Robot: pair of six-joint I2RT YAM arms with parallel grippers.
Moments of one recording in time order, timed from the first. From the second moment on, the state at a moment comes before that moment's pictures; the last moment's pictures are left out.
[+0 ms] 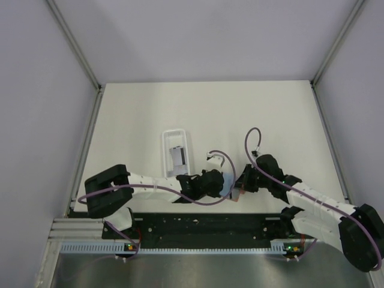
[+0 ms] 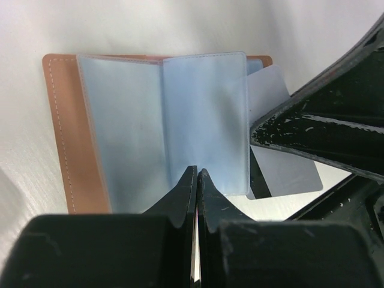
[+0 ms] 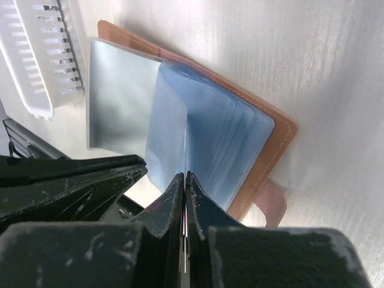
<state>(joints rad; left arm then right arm) -1.24 1.62 0.80 0.05 -0.33 -0.79 0.56 0.96 0.30 -0.13 -0.28 0.85</state>
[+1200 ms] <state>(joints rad) -1.13 1.39 0.70 -0.08 -0.43 -0.77 0.59 1.34 0.43 0.11 -0.34 0.86</state>
